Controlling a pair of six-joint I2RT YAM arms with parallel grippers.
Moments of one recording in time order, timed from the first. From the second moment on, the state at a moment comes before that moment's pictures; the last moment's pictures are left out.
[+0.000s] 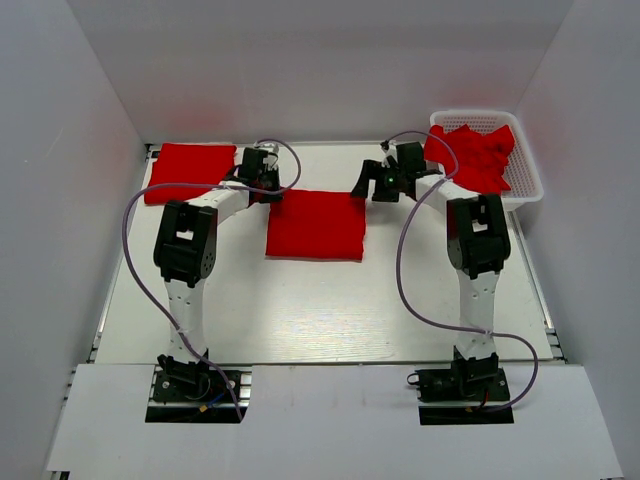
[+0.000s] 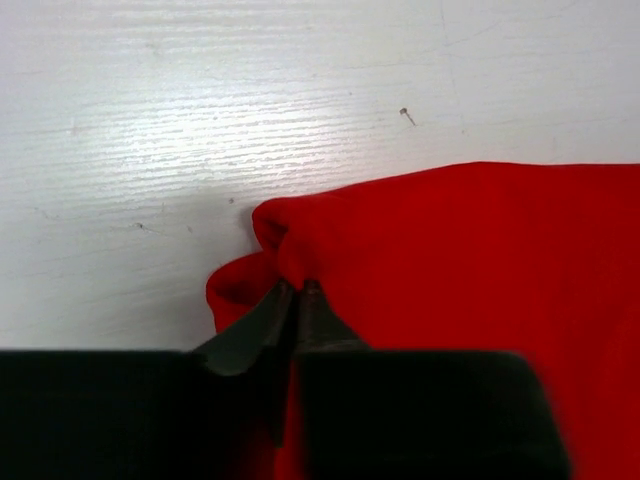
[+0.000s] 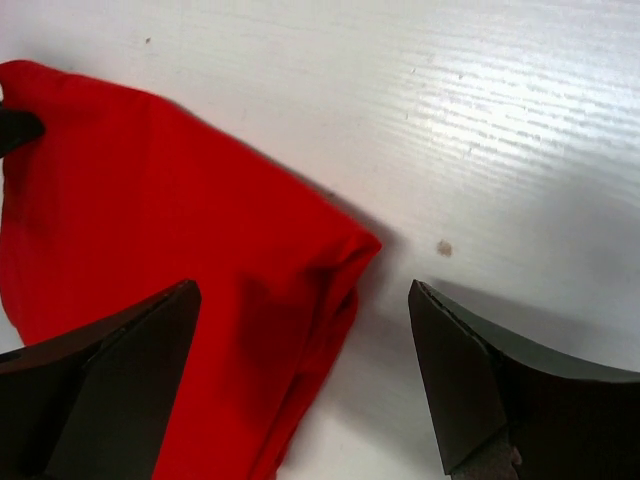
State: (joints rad) left arm -0.28 2.14 1.54 -0.15 0.10 -0.26; right arm 0.25 2.18 1.59 -0.18 -0.48 0.29
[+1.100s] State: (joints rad) left arm -0.27 1.97 1.37 -0.01 0.02 -0.28; right arm 0.26 2.23 1.64 0.02 -0.57 0.38
